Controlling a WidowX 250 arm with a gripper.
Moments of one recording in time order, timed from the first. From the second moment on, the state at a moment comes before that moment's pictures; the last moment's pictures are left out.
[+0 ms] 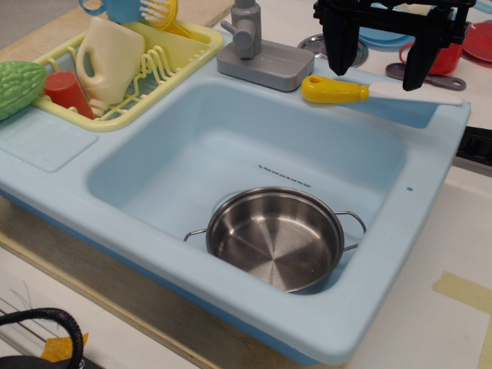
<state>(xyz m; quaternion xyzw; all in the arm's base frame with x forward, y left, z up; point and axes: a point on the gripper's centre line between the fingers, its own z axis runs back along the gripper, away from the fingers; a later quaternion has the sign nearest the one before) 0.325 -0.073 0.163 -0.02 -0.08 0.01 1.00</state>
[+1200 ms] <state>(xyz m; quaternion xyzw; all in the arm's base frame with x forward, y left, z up) 0.341 -0.054 0.144 0.00 -0.08 -0.32 0.94</state>
